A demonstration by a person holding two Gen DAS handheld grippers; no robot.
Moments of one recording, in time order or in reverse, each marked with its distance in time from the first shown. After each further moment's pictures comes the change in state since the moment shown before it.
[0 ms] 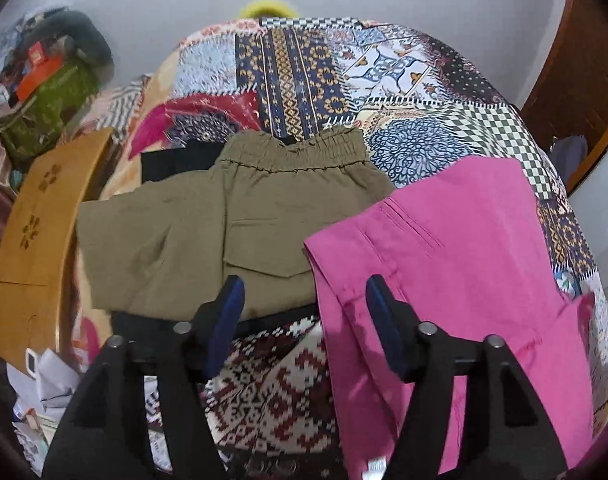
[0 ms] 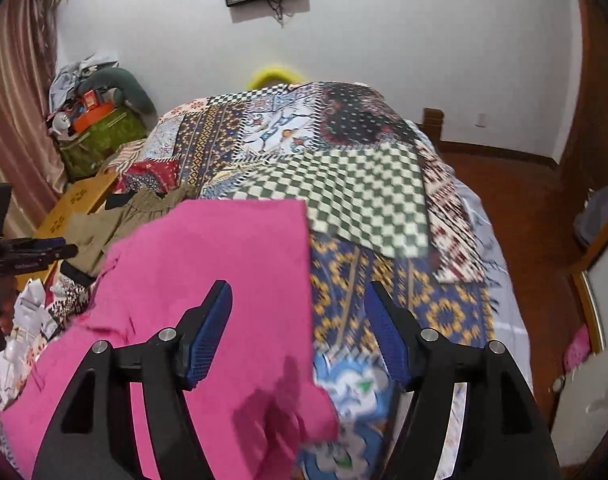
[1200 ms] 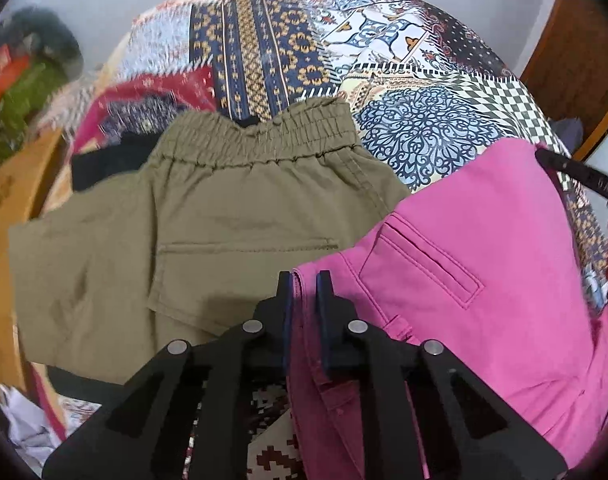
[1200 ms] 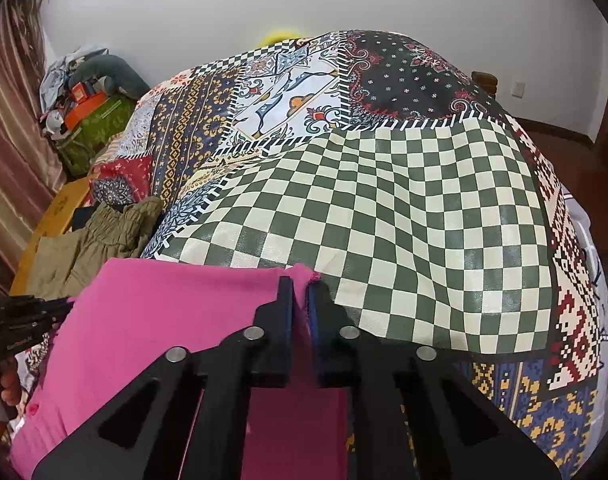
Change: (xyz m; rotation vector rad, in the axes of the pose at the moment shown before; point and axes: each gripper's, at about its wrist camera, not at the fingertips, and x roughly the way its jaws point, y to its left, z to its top) left arm 0.073 -0.021 0.015 0.067 0.036 -0.030; right arm 0.153 -0.006 0.050 0.026 0.109 0.085
